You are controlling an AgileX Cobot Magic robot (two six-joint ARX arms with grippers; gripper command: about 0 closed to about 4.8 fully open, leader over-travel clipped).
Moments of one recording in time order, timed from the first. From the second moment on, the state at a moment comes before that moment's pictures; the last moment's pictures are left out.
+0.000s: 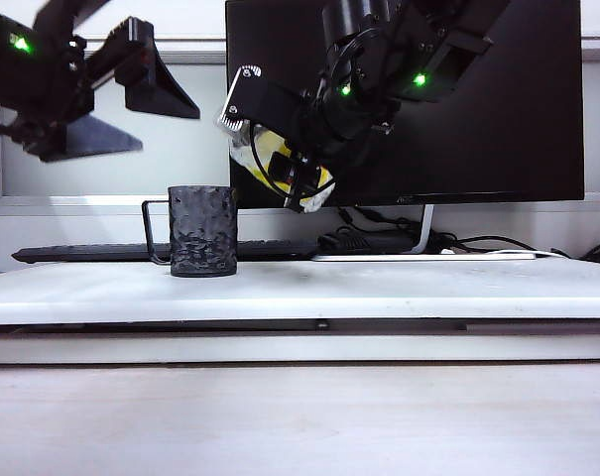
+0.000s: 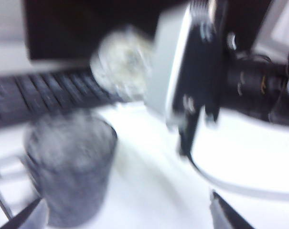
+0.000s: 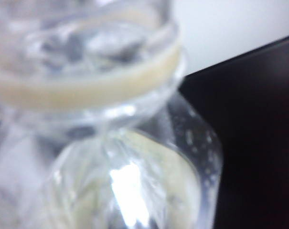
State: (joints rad) left arm -0.35 1.29 0.58 0.58 0.29 -0.15; right arm 0.56 2.02 1.43 0.47 0.02 -1.15
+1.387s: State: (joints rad) left arm -0.35 1.29 0.58 0.58 0.21 -0.03; right arm 0.54 2.14 1.56 0.53 -0.11 -1.41
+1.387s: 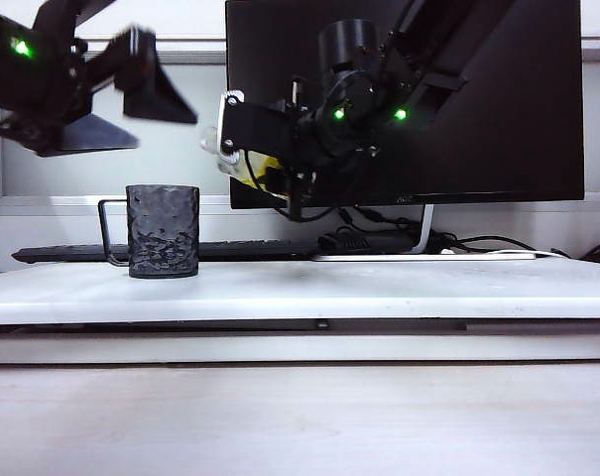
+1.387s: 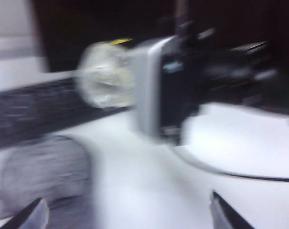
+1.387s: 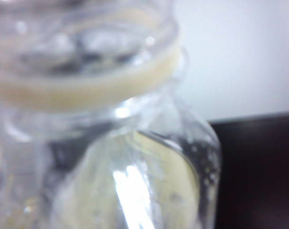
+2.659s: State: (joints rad) left arm -0.34 1.23 0.58 0.43 0.15 0.03; right arm 0.58 2.22 1.68 0.49 -0.21 -1.43
